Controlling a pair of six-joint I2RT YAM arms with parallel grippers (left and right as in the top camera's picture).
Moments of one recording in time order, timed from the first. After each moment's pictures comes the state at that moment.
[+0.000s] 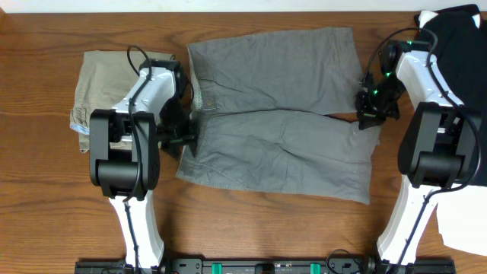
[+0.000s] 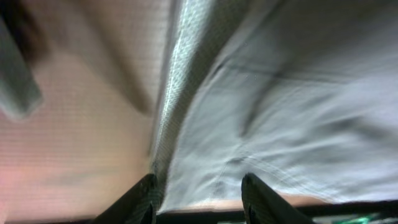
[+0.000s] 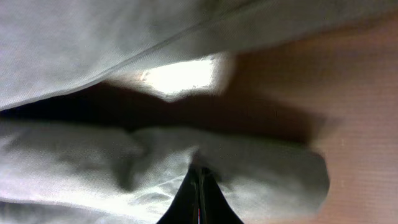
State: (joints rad) left arm -0.10 2.16 1.56 -1.41 0.17 -0.14; right arm -0.10 2.26 1.77 -1.32 -0.15 -0.01
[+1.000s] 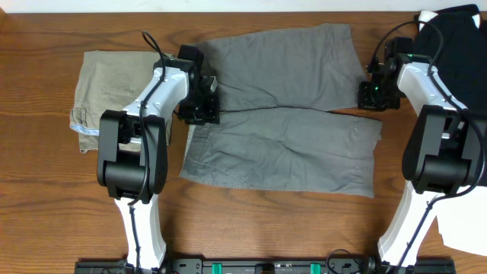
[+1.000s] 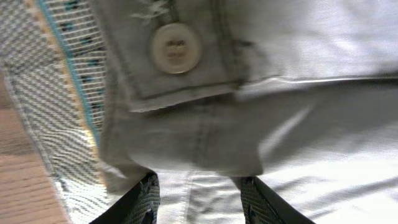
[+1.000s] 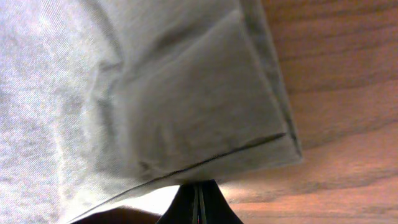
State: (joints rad) left arm -0.18 2.15 1.56 -0.96 0.27 -0.09; right arm -0.12 2.20 1.61 -0.84 -0.09 -0.01
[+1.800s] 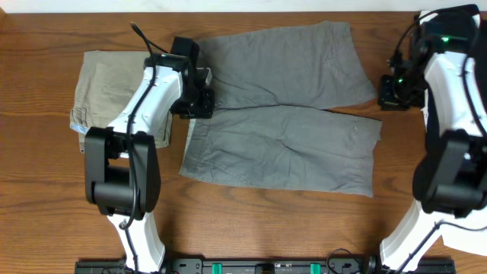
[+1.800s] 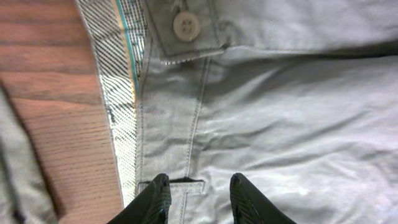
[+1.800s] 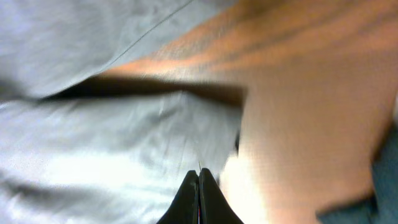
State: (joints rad) left arm -0.18 2.01 1.56 -1.02 0.21 -0.11; right arm -0.16 2.01 1.75 -1.28 -0.11 0.03
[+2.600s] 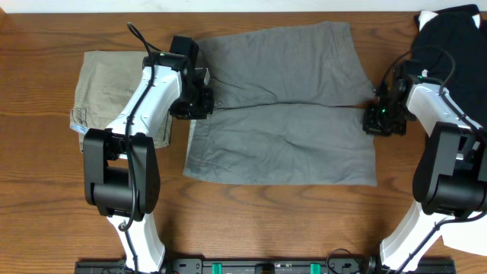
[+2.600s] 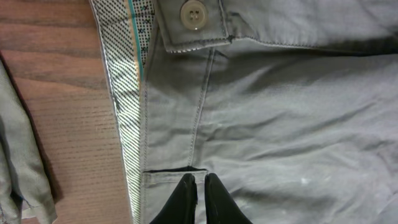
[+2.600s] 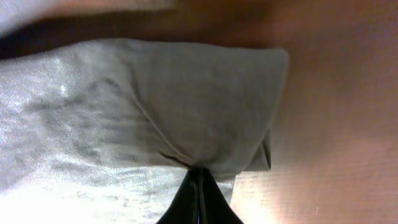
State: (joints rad) left arm -0.18 2.01 1.57 -1.04 0.20 -0.15; right arm -0.16 2.03 1.33 -0.82 -0.12 0.06
